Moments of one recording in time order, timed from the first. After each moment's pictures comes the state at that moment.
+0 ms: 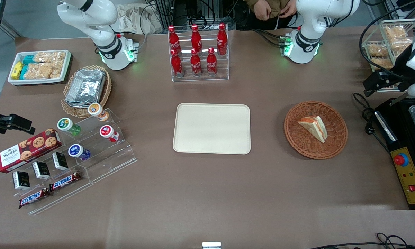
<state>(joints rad) -0.18 -0.07 0.10 -1.57 0.06 1.55 -0.19</state>
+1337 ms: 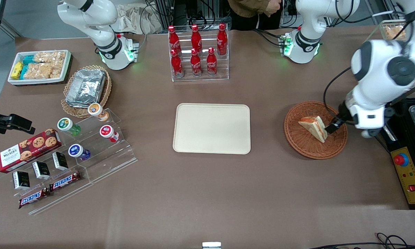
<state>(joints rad) -0.19 -0.01 0.08 -2.17 0.05 2.15 -0.91</state>
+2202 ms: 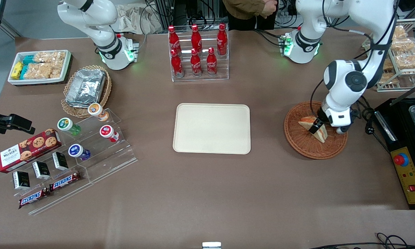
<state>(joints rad) -0.16 0.14 0.09 -2.54 0.04 2.75 -0.97</state>
